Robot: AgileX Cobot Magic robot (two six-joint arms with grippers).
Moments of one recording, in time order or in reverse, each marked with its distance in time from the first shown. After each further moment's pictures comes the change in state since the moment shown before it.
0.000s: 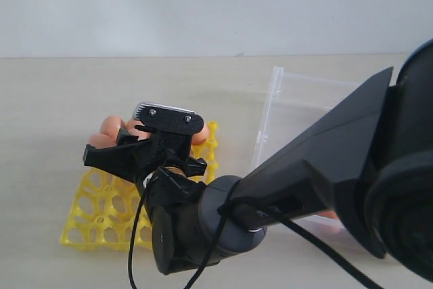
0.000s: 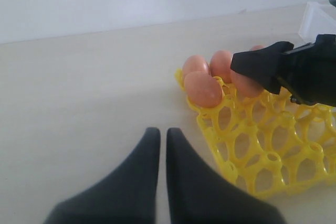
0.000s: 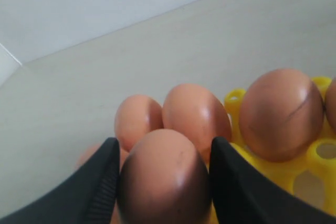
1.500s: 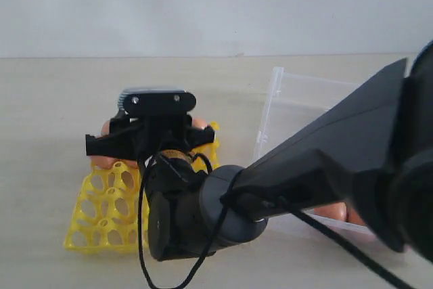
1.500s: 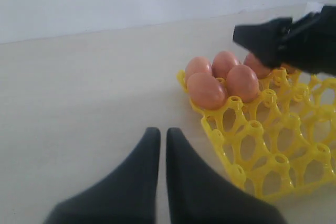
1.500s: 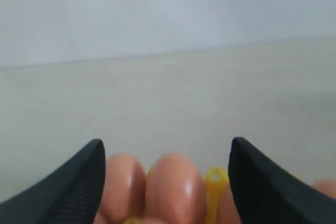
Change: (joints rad) left arm 0.000 0.000 0.000 0.000 0.000 0.000; right arm -0.004 -0.031 -0.019 0.056 -0.112 -0.346
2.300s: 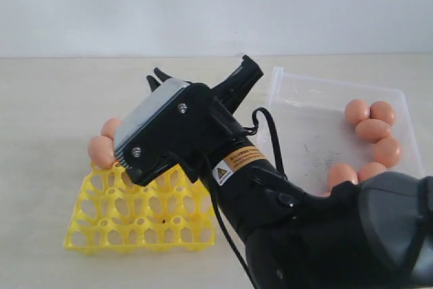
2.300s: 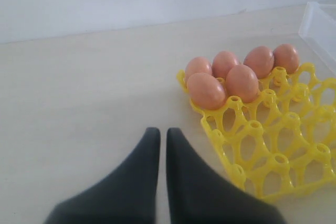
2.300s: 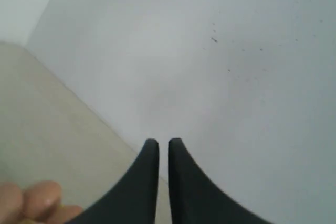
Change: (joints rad) left arm 0.000 0.000 0.000 0.000 0.000 0.000; right arm 0.014 -0.383 0.456 -0.320 -0.231 -0.600
